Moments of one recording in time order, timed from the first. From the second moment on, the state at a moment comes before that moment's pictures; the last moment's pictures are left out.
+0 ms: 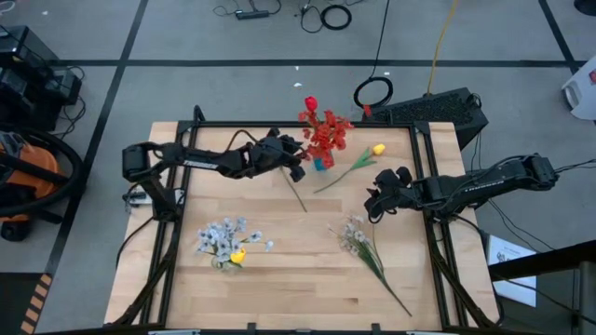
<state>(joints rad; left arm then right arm) 0.26 1.69 0.97 0.32 -0.31 0.05 0.11 0.94 0.48 -0.53 0.58 0.77</state>
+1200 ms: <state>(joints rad) 0.21 1.02 0.51 -0.19 -0.25 0.04 0.03 1.22 0.63 -0.20 0.71 0.96</state>
